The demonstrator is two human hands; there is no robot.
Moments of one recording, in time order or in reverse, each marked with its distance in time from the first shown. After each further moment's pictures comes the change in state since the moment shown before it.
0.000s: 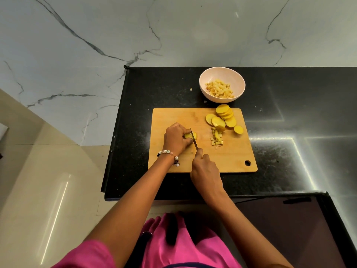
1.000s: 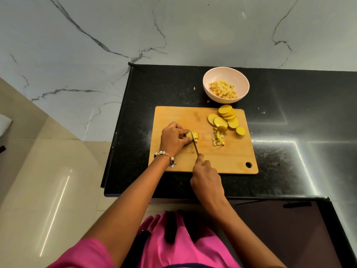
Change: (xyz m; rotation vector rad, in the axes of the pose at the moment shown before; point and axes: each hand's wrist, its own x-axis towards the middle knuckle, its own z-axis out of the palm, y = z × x) left_hand -0.009 -0.008 -0.004 -0.161 0.108 0.028; right_hand -0.016 0.002 -0.001 -0.001 -0.081 0.002
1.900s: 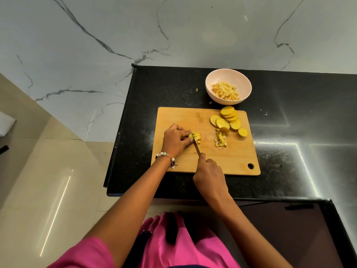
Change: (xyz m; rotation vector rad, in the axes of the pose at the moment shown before) left_hand -0.003 -0.003 -0.001 -0.024 -0.021 -0.015; right_hand 0.006 0.001 -0.008 0.048 -0.014 0.011
